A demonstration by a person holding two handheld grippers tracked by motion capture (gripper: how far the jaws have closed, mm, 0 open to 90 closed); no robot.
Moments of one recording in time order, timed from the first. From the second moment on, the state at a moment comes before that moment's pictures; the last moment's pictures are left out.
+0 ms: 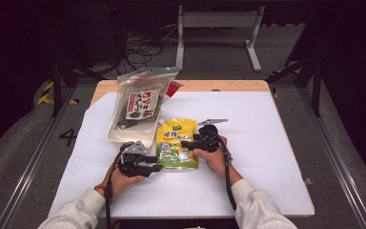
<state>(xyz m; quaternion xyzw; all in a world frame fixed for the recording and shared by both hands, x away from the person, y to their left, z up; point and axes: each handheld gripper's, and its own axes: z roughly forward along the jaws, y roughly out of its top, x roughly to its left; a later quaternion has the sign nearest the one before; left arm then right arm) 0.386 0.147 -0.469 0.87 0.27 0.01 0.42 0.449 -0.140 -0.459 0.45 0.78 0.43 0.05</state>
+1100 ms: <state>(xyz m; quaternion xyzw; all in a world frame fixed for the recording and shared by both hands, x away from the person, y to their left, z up) 0.383 0.142 -0.467 0.87 0.25 -0.01 0.42 0.397 -0.161 -0.459 0.35 0.81 0.47 0.04</state>
